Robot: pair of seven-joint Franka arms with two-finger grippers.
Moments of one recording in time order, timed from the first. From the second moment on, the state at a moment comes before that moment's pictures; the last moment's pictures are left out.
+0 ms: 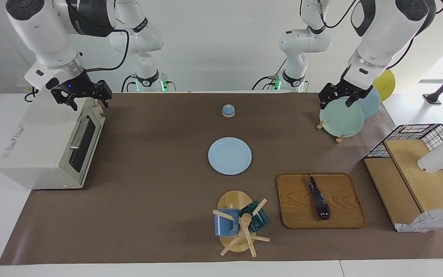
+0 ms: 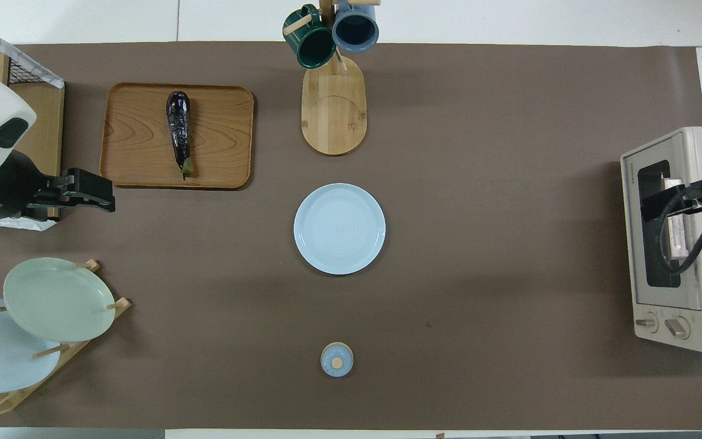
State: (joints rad) left arm -0.05 -0.04 -0.11 -1.68 -0.06 1.57 -0.21; right arm 0.01 -0.03 -0.04 -1.67 -0.07 1.54 -0.19
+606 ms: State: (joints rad) left arm -0.05 -0.04 -0.11 -1.68 -0.06 1.57 -0.18; right arm 0.01 -0.03 -0.04 -1.67 -0.07 1.55 -0.20
